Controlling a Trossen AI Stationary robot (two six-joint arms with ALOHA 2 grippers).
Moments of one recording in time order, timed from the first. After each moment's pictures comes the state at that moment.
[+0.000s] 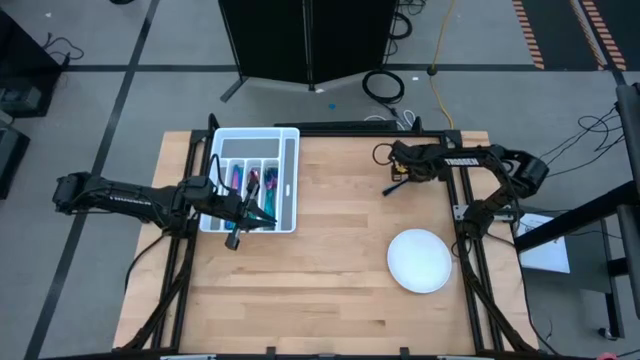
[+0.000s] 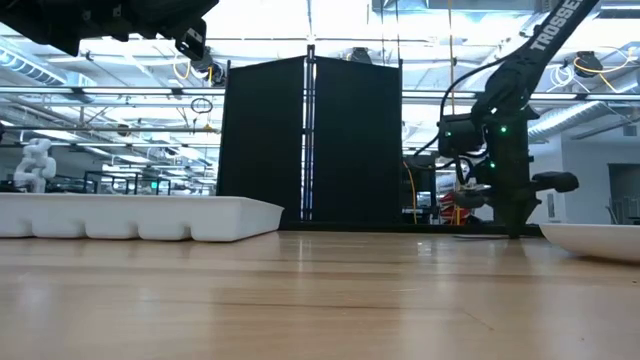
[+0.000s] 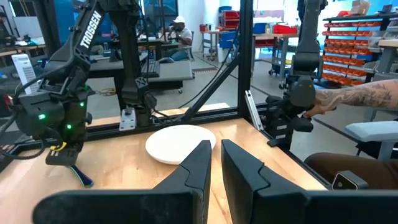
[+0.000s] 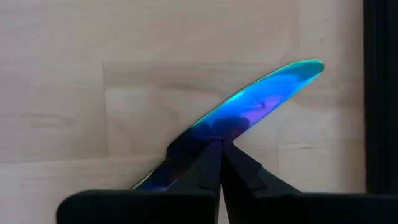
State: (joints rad) left arm -0.02 0.82 0.40 0.40 0.29 0.07; right arm -0.68 1.59 0.69 -0.61 0.34 0.92
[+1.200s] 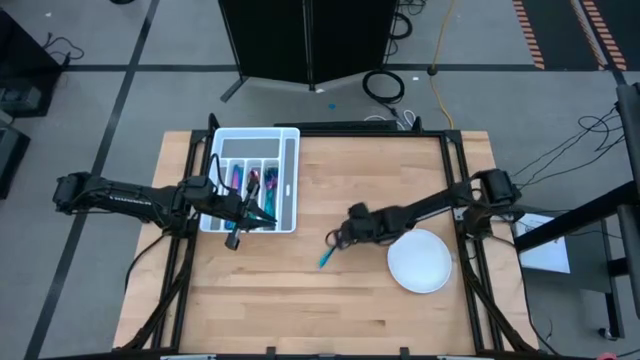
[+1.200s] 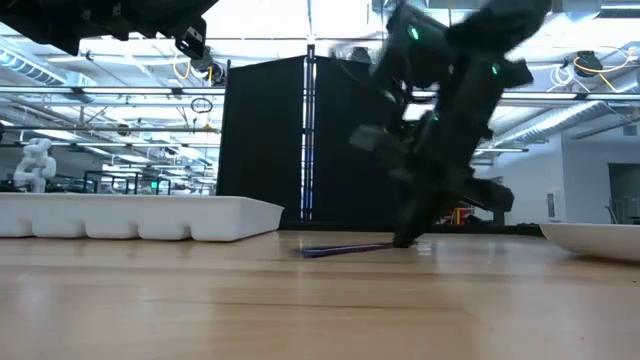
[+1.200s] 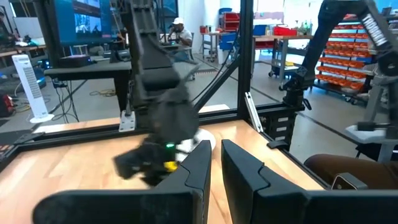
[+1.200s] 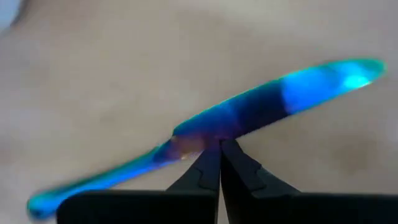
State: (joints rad) left arm -0.01 0.82 0.40 0.41 0.29 0.06; right arm 0.15 1.81 0.96 -0.28 0.21 1.30
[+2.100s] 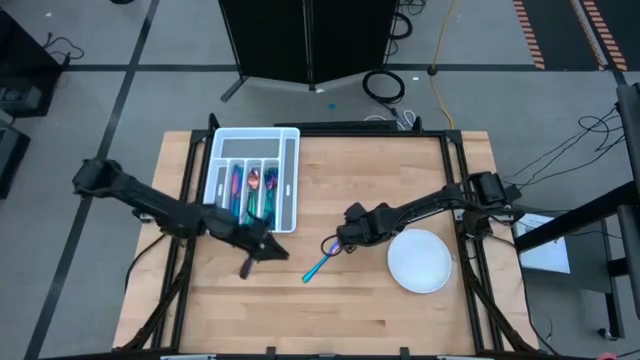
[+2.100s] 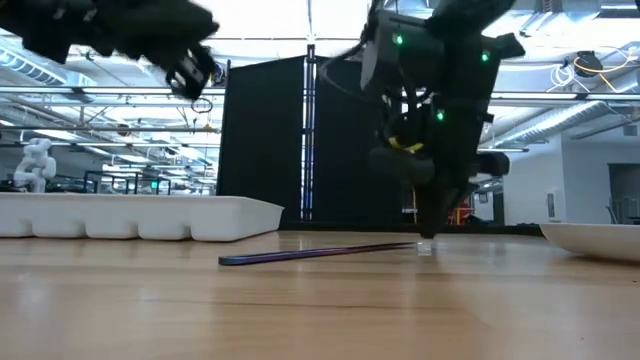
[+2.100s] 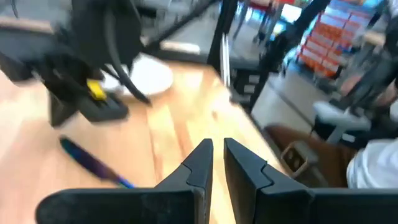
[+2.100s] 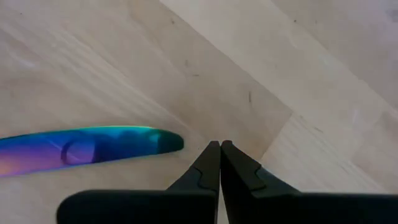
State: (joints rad) left arm -0.30 1.16 0.42 0.54 0.10 -0.23; right arm 0.16 1.87 1.14 -0.70 0.36 1.06
